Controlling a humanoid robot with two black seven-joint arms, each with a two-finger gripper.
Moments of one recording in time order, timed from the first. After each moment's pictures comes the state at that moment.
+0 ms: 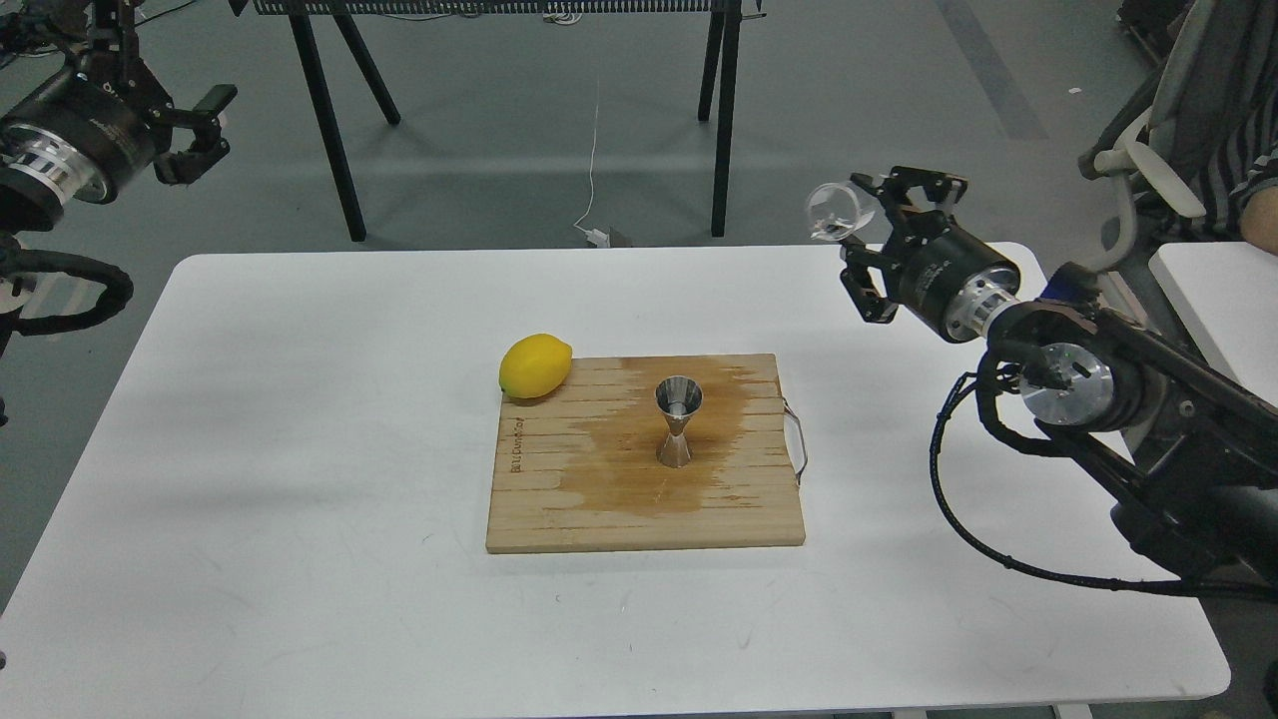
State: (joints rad) left arm -0.80 0.61 -1.03 -0.80 0.37 -0.36 -0.05; right arm 0.58 -0.44 0.86 1.25 -0.02 -0.13 0.01
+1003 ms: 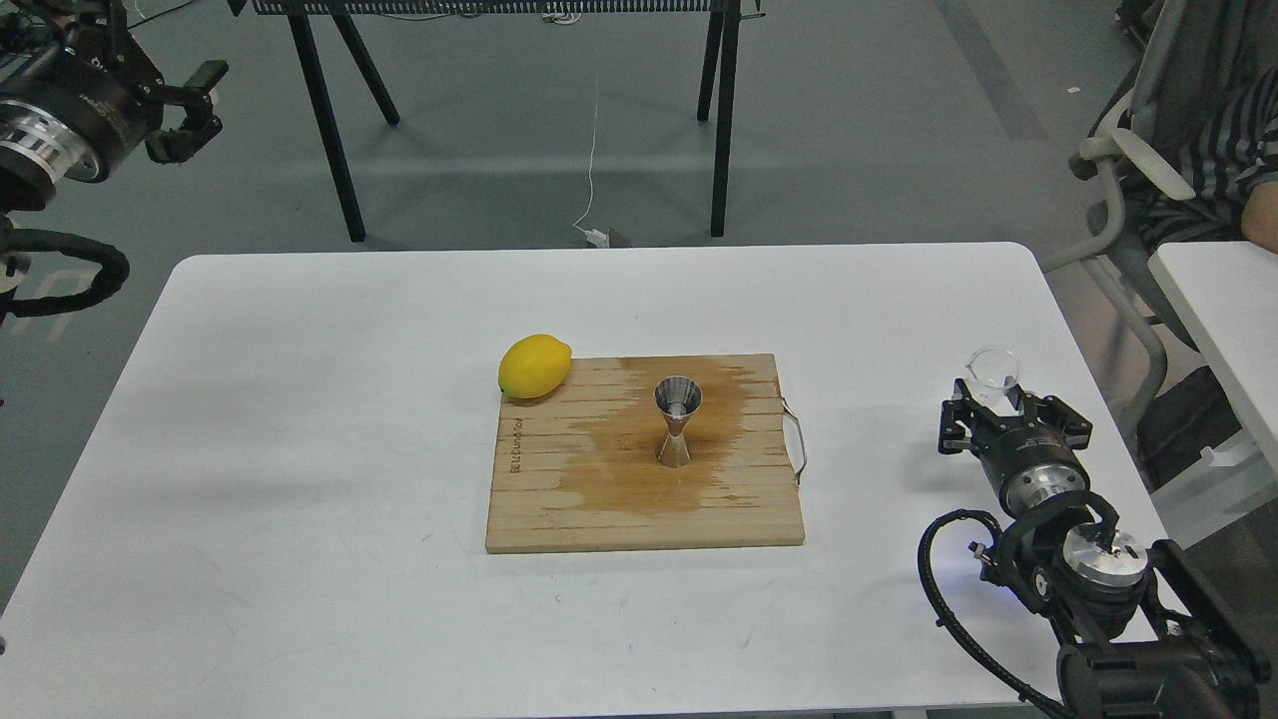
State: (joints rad) left arm -0.83 0.62 -1.02 -0.80 0.37 -0.34 -0.05; right arm 0.16 -0.09 1.42 1.01 0.31 -0.02 0.09
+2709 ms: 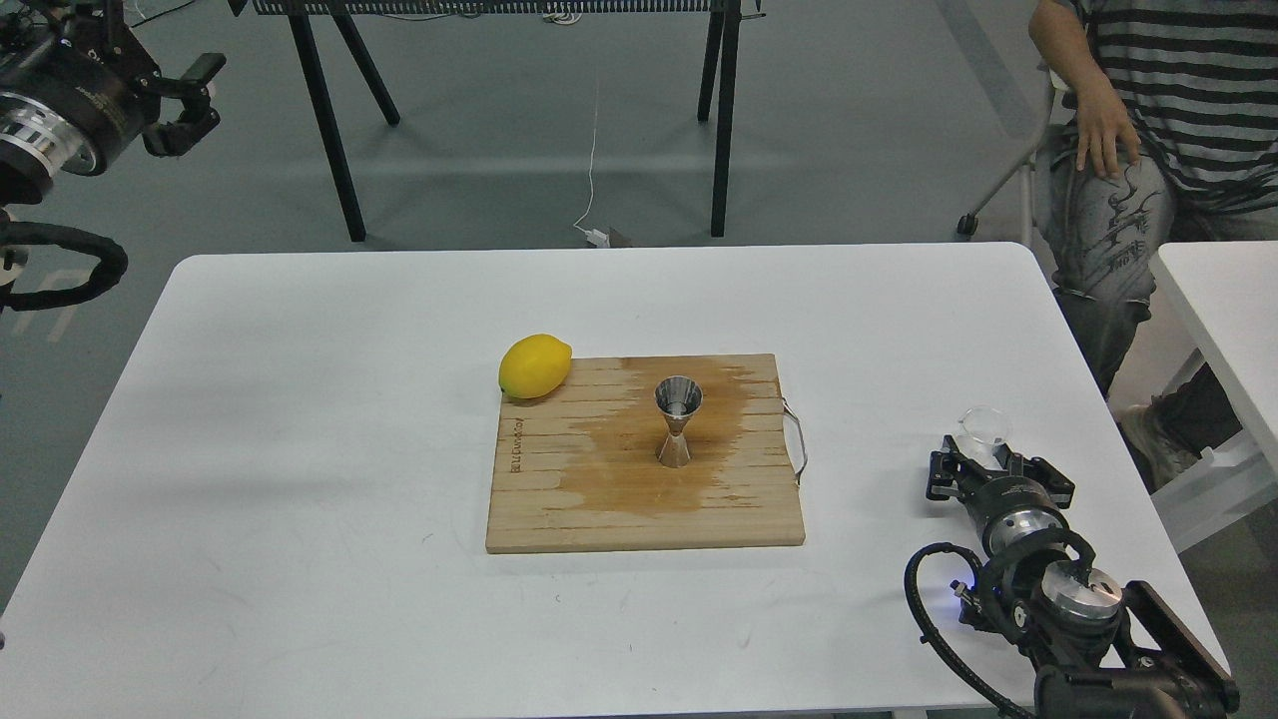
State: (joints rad) left arm -0.84 0.62 -1.02 -0.80 0.37 -0.33 -0.05; right arm 0.15 -0.04 1.41 0.90 0.37 -0.01 0.11
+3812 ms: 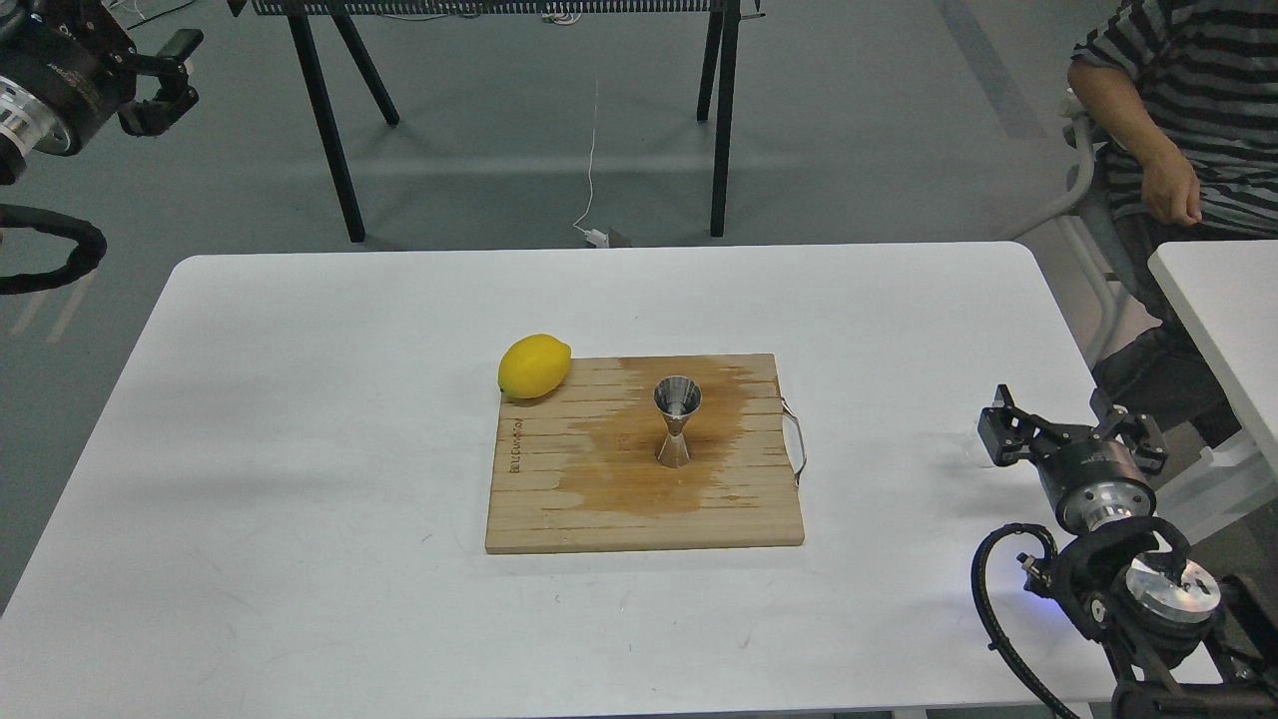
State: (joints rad) left arm -0.86 0.64 -1.02 -0.80 0.37 -0.33 -0.05; right arm 0.09 -0.17 1.47 1.25 0.36 -0.03 0.11
